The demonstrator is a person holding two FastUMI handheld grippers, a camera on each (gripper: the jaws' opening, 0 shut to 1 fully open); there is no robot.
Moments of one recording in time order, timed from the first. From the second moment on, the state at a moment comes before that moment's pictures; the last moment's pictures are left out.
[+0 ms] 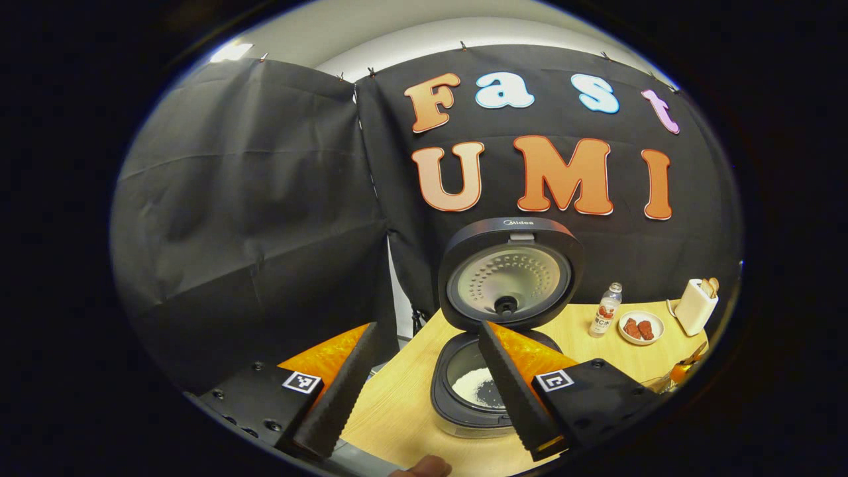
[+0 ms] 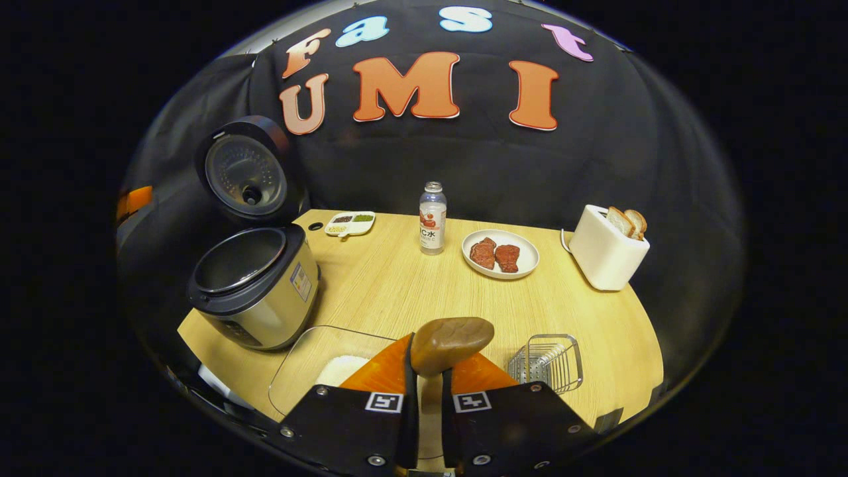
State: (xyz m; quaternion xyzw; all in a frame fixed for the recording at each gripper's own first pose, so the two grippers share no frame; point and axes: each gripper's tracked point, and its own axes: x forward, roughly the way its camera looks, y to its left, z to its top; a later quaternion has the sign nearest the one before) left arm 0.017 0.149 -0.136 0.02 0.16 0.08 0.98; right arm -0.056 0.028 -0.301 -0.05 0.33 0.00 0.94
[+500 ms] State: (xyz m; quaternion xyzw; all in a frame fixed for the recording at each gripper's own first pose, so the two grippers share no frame) left arm 0.008 0.149 -0.139 0.04 0.17 0.08 0.98; right arm -0.068 0.043 -0.322 -0.12 0.31 0.02 0.94
